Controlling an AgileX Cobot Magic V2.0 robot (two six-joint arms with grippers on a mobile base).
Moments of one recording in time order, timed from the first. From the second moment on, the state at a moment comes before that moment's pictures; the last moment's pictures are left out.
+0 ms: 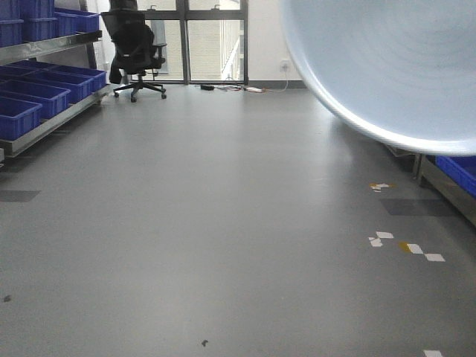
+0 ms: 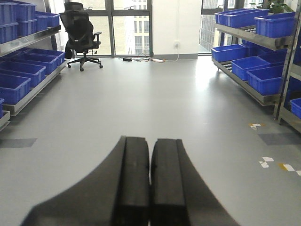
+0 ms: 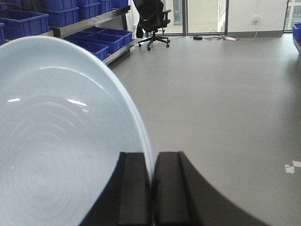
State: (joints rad) left arm -0.13 0.27 -0.26 -0.16 0.08 0.19; right arm 0.26 0.54 -0.33 0.11 -0.07 0.03
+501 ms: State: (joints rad) left arm -0.13 0.27 -0.26 -0.16 0.08 0.19; right arm 0.26 0.54 -0.33 0.11 -0.07 0.03
